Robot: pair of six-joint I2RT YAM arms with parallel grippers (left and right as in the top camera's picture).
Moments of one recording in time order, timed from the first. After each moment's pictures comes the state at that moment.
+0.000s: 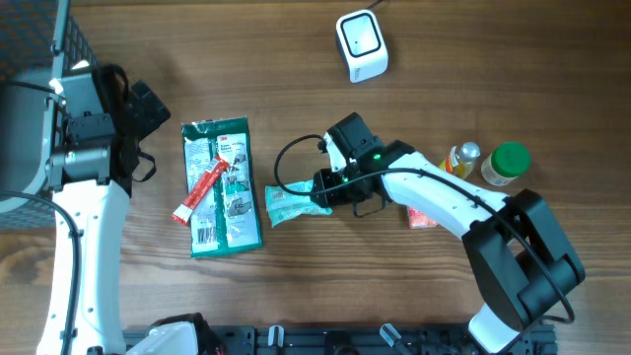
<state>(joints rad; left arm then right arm) 0.15 1.33 1.20 -0.68 -0.24 -0.45 0.62 1.82 1.08 -0.49 -0.36 0.43</state>
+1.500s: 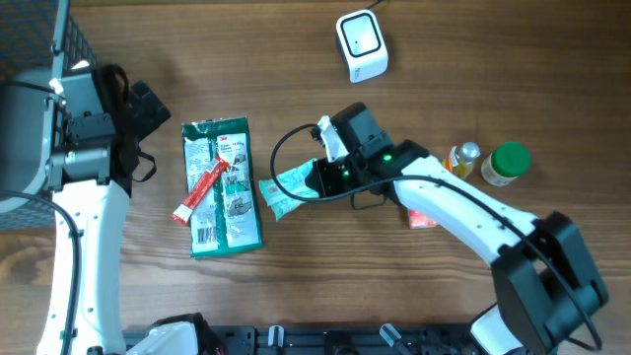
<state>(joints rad) 0.15 1.33 1.20 -0.68 -0.24 -0.45 0.62 1.71 1.09 -0.42 -0.43 0.36</state>
